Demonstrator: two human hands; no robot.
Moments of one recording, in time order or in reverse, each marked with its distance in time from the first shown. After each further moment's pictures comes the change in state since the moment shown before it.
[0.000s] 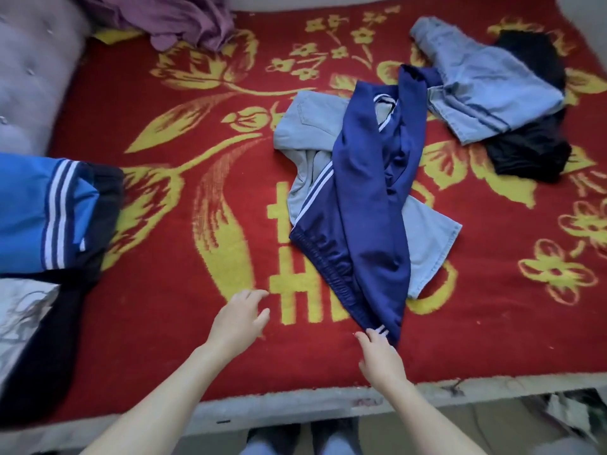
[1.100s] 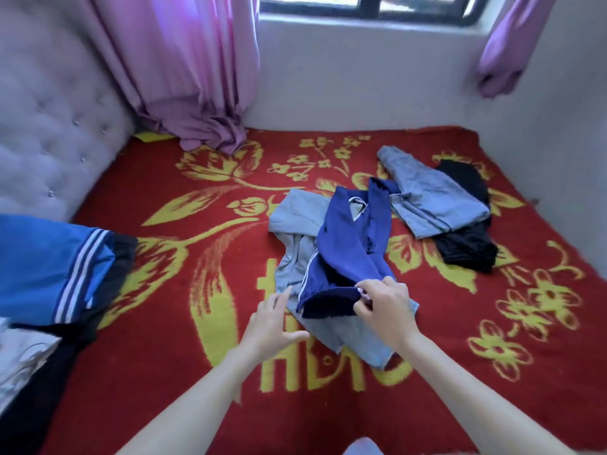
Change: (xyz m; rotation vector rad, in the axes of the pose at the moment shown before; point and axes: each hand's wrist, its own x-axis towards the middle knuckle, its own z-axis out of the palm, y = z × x) left_hand -0.005 0.104 -0.065 -0.056 0.110 0.185; right_hand -0.054 -0.013 -0.243 0.156 1.043 -0.491
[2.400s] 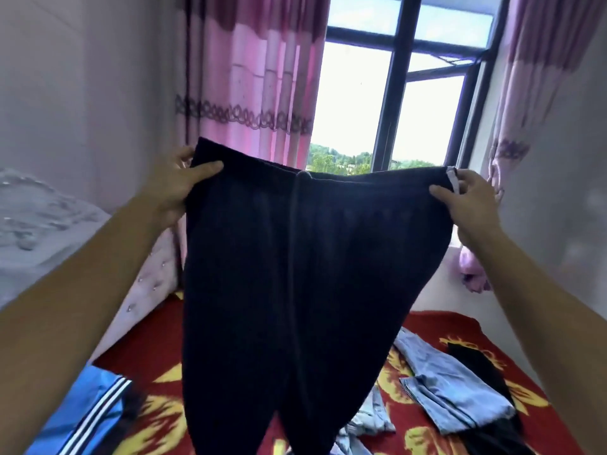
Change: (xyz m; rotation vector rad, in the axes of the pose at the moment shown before) left_hand -0.138 0.060 -0.435 -1.080 0.888 0.621; right_hand 0.233 -0.133 -0.301 0.806 0.528 0.060
